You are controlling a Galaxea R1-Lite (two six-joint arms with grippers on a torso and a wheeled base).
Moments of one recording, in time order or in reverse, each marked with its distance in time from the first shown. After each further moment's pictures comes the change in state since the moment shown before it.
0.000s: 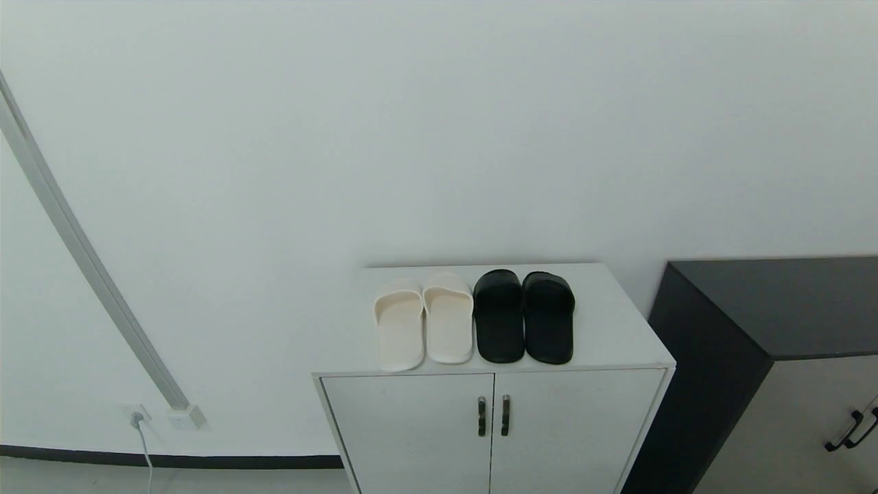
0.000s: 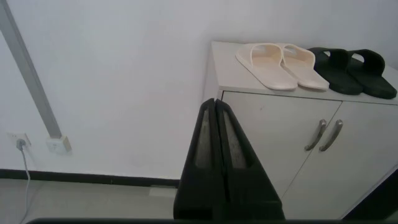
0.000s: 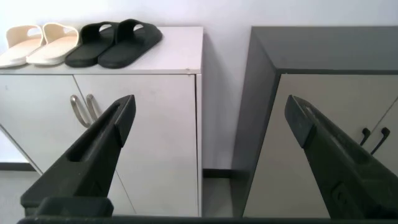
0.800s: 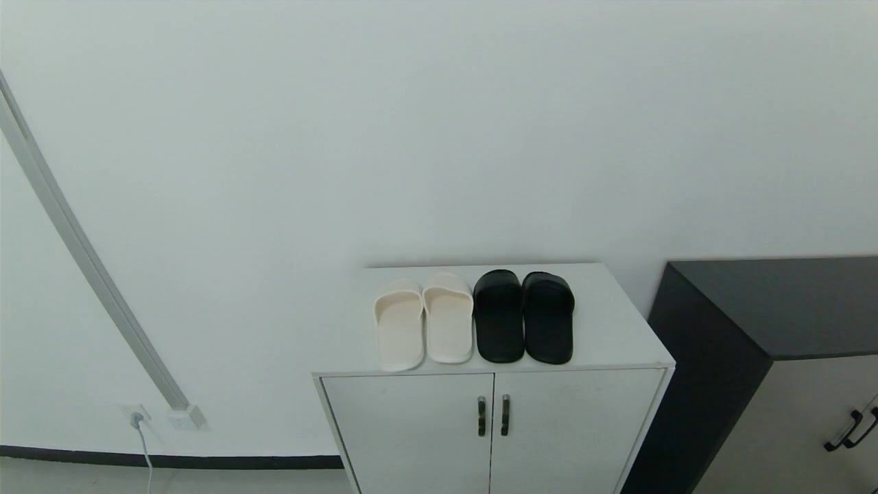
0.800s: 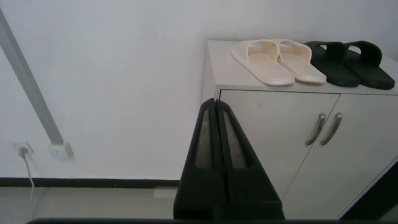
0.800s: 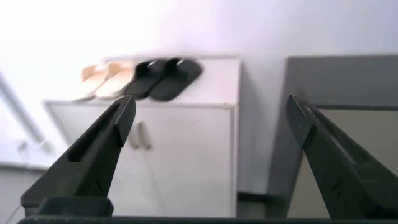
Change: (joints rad) left arm 0.001 0.001 -0.001 0.002 -0.029 0.039; right arm 0.009 0.122 -0.216 0.052 0.118 0.113
